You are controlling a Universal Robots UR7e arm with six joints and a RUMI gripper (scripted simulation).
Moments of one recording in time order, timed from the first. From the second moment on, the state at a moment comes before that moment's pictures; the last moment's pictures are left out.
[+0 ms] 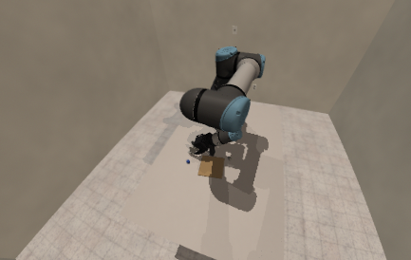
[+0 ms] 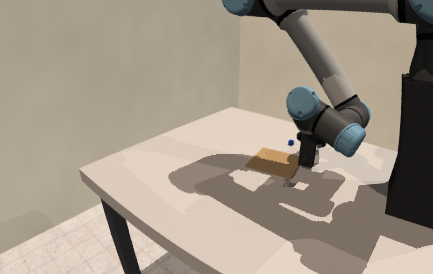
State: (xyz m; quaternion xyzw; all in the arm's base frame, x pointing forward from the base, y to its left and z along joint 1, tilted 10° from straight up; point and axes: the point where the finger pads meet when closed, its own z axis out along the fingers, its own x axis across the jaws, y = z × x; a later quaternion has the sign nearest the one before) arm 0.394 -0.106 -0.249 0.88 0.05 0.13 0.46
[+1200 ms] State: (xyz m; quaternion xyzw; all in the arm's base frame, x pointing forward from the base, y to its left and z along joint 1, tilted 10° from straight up) arm 0.381 -0.068 -0.222 0.88 0.05 0.13 0.46
